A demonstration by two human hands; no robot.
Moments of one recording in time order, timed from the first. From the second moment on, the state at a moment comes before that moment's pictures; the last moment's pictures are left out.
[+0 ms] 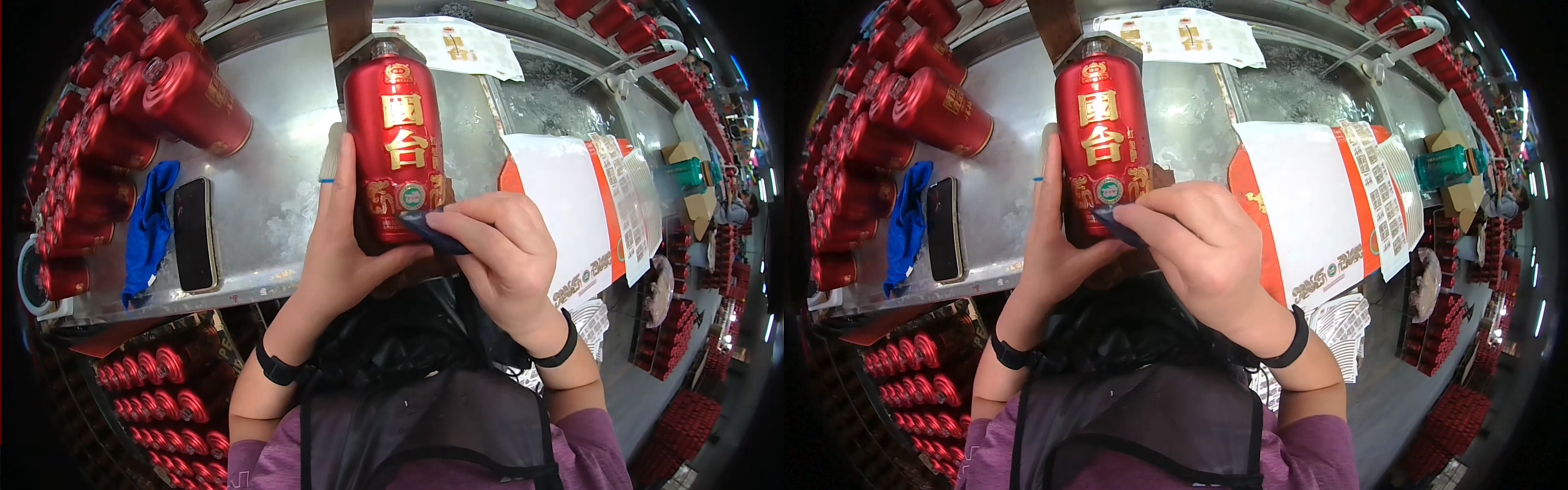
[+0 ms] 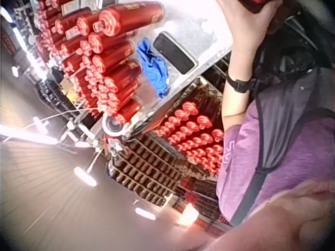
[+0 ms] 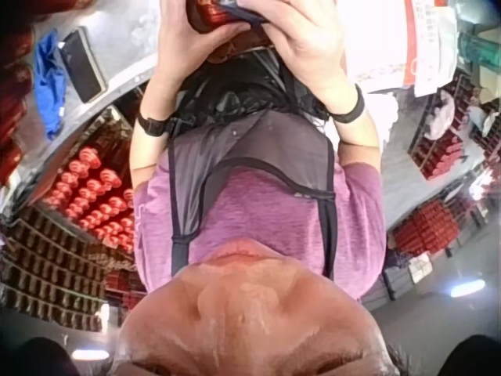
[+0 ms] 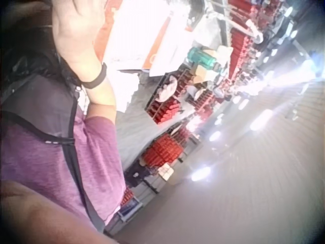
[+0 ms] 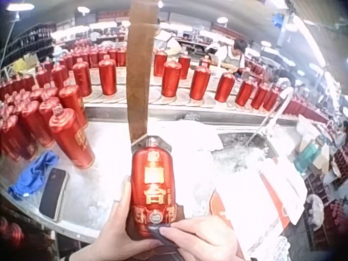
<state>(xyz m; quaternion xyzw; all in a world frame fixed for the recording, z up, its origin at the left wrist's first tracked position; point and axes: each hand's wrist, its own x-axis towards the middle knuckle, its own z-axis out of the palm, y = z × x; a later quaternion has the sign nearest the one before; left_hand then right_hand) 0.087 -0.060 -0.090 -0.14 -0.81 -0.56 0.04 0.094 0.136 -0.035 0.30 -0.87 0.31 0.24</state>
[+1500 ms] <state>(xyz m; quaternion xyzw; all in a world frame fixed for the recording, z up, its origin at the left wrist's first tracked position) 0.081 -0.061 -0.094 -0.13 -0.88 -0.44 0.14 0.066 0.134 -0.003 0.45 -0.86 0.14 0.19</state>
